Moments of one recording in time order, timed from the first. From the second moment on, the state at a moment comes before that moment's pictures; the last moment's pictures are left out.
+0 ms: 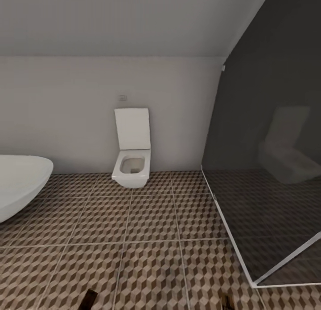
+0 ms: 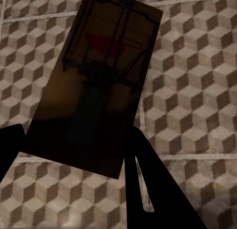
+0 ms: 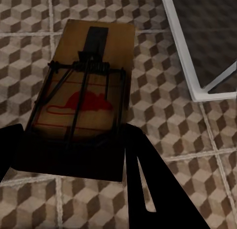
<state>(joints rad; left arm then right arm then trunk) -0.33 0.03 -1.17 0.07 1.15 -0.58 0.04 -0.09 -0.03 0.09 -0.39 -0.08 -0.55 -0.18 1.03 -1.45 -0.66</state>
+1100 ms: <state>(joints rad) -0.33 0.03 -1.17 0.07 1.15 -0.58 0.04 -0.09 -0.03 0.09 -0.39 -0.08 -0.55 -0.18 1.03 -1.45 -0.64</state>
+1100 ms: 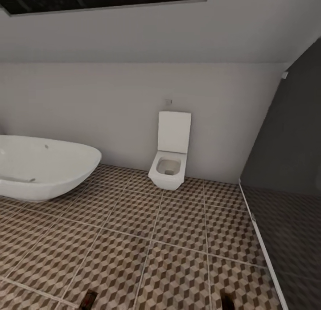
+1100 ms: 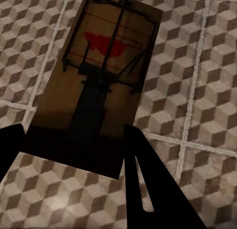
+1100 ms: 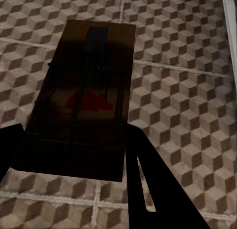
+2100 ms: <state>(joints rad) -0.33 0.03 -1.17 0.07 1.15 -0.58 0.04 -0.09 -0.03 0.09 -0.39 -0.08 -0.55 -0.18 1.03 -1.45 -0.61</state>
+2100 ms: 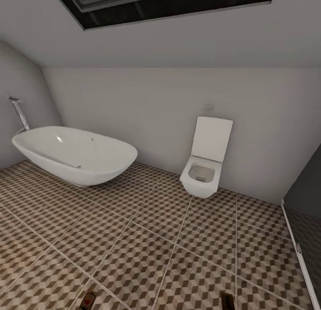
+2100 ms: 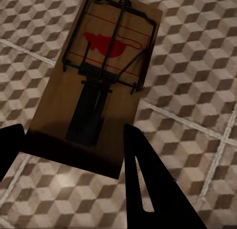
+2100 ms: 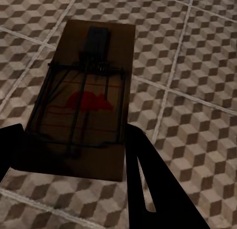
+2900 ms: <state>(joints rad) -0.33 0.03 -1.17 0.07 1.15 -0.58 0.04 -0.09 -0.03 0.09 -0.39 -0.08 -0.55 -0.18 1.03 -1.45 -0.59</state>
